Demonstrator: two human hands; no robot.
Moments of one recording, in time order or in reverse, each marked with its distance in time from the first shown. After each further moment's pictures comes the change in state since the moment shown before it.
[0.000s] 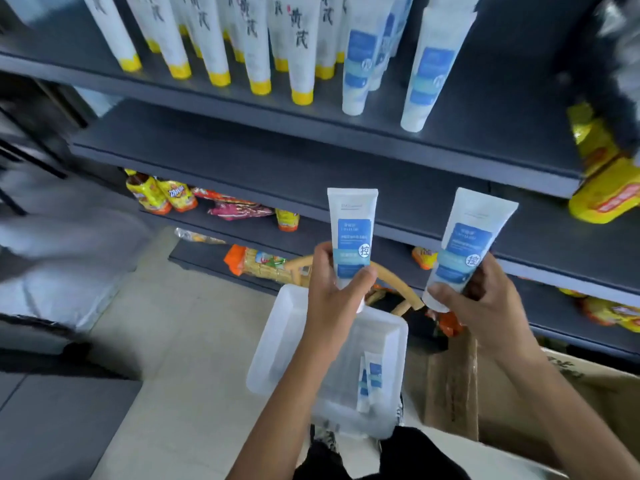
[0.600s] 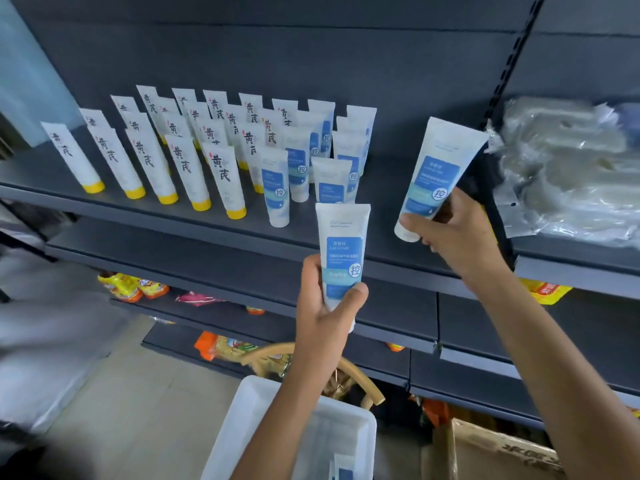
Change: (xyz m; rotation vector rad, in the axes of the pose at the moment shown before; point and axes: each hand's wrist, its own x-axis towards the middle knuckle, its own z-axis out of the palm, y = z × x) left_hand 0.068 0.081 0.136 0.048 -0.072 0.257; right_hand 0.188 -0.102 -0.122 0.039 0.104 -0.241
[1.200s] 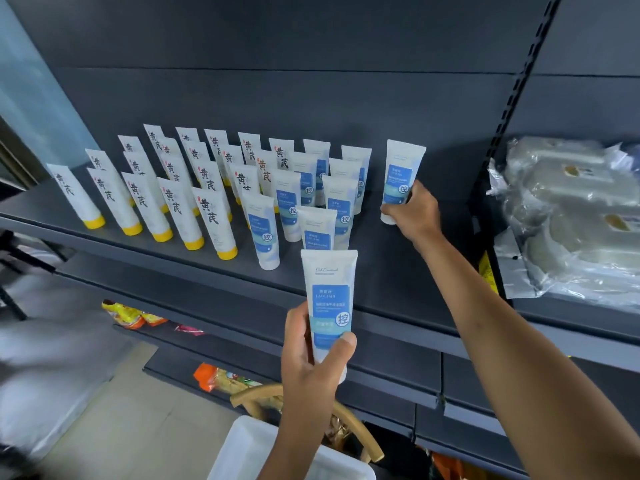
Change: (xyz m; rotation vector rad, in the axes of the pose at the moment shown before) left_hand 0.019 -0.011 0.027 0.051 0.176 -0.010; right_hand 0.174 0.038 0.042 -0.050 0.120 0.029
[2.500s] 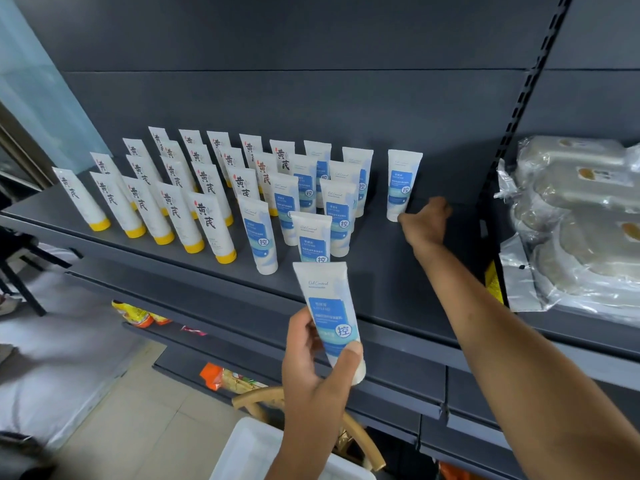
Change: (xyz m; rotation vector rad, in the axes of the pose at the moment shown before) left_hand 0.001 -0.002 0.016 0.012 0.091 0.036; right_hand 0.038 0.047 0.019 -0.019 0.163 0.197
